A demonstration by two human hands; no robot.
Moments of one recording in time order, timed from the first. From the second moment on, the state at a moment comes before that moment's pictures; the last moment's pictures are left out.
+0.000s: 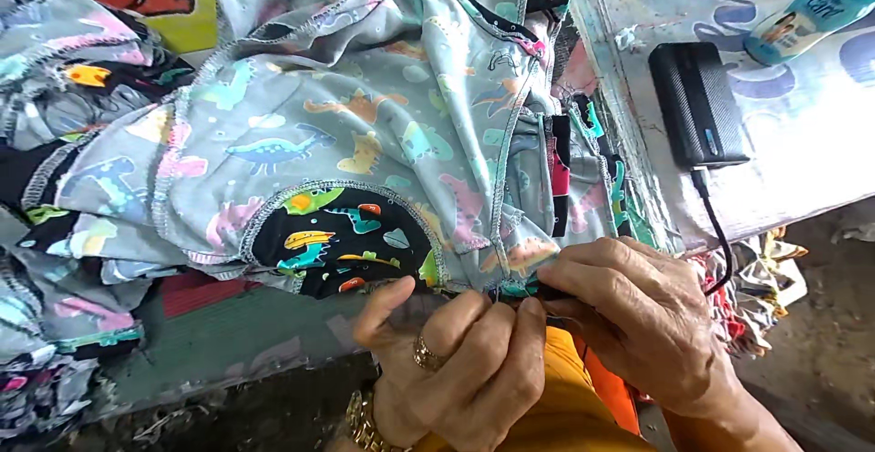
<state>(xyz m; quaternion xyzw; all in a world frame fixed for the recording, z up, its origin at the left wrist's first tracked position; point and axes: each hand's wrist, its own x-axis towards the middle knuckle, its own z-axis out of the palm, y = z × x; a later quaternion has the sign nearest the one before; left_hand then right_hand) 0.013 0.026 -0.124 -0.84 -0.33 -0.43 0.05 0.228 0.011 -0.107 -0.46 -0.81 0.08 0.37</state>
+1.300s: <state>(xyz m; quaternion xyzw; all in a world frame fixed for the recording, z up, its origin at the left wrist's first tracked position) 0.002 0.040 -0.084 -0.83 -0.42 -0.34 -0.09 0.215 0.059 -0.109 -0.27 -0.58 0.57 0.52</state>
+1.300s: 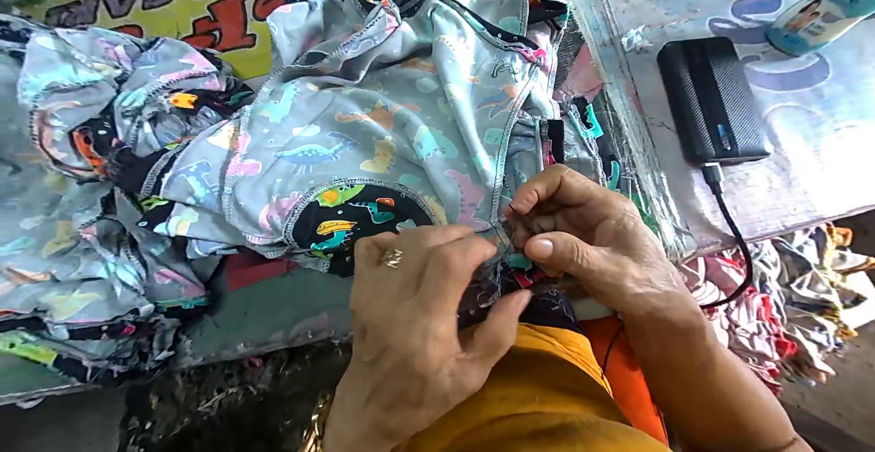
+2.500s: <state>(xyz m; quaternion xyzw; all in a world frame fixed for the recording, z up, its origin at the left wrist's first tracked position) 0.016 0.035 -0.116 -0.76 -0.42 -0.43 -0.23 0.204 0.043 -0.116 -0.36 -0.70 0.38 0.48</state>
